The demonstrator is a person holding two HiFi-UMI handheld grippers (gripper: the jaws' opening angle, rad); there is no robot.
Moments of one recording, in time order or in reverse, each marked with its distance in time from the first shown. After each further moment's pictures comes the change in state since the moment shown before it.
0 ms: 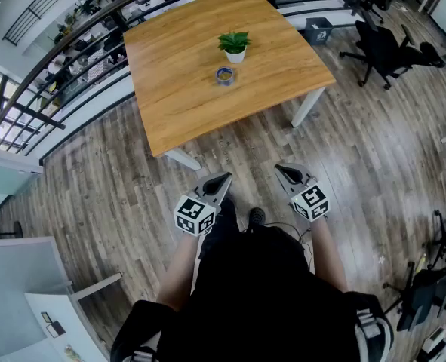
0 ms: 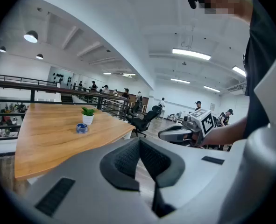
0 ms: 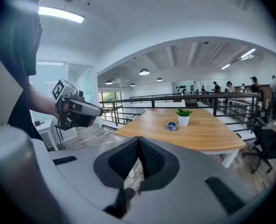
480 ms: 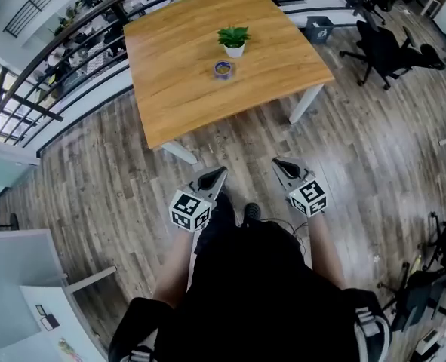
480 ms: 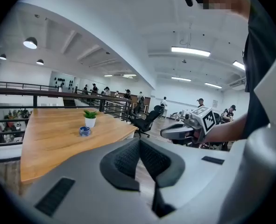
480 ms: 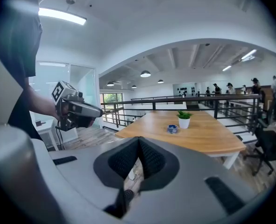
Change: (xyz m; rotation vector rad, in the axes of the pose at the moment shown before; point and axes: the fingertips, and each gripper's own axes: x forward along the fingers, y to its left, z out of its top) left arm -0.008 -0.003 0.004 0.042 -0.004 0.030; right arm -0.006 0.002 0.004 0.002 -0.018 0.006
